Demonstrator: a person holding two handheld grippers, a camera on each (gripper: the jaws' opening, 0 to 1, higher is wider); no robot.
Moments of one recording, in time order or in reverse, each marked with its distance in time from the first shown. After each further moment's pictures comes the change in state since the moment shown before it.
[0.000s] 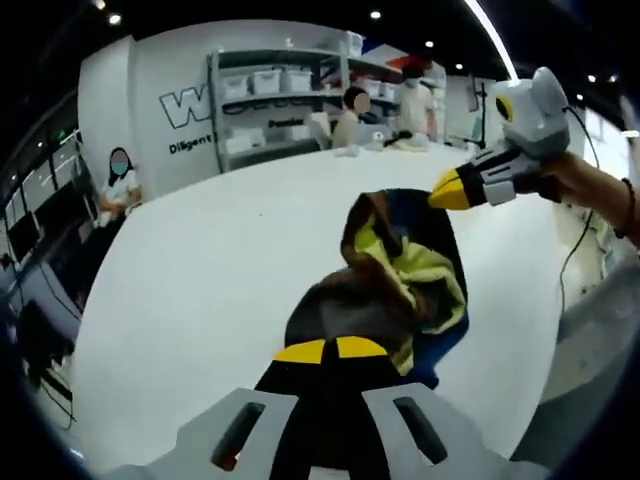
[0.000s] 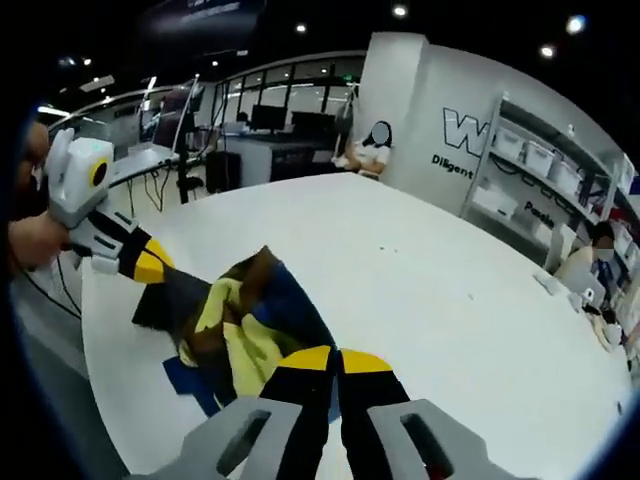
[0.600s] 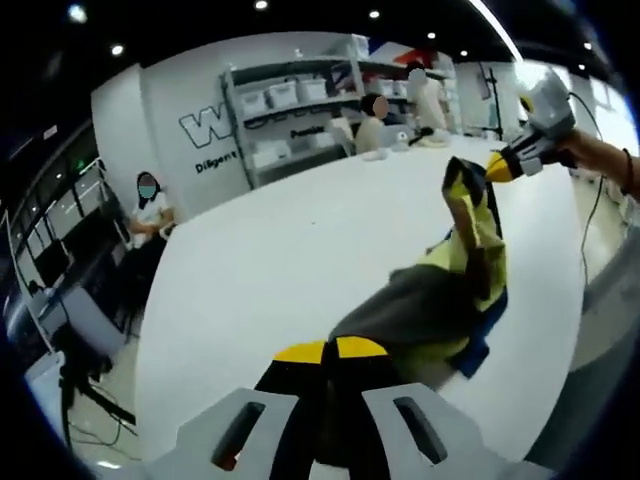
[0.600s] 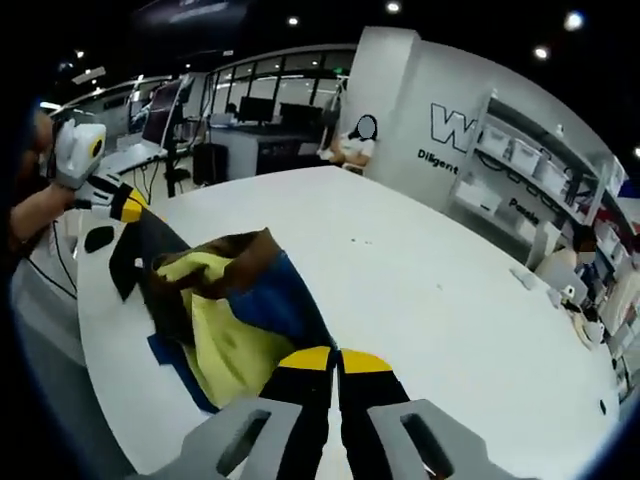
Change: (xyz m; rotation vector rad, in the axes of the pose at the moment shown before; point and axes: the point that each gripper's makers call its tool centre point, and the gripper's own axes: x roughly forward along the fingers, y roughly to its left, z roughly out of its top) left arm -0.044 0.072 -0.001 0.087 -0.010 0.148; right arm -0.034 -0.036 -0.005 -0.012 0.030 -0.069
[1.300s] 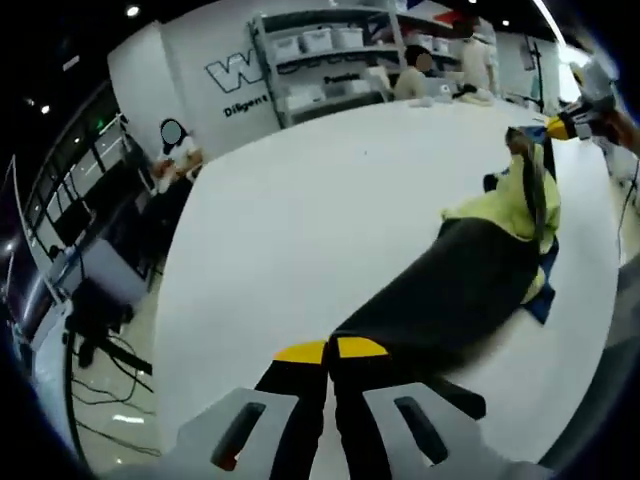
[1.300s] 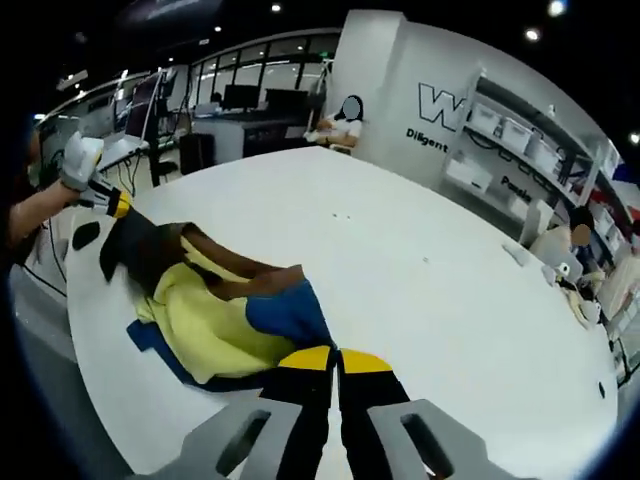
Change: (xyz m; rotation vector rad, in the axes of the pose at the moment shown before) left arm 0.013 0.055 -0.078 -0.070 0.269 0.115; right arm 0.009 -0.022 -0.030 0.044 0.105 -0.035
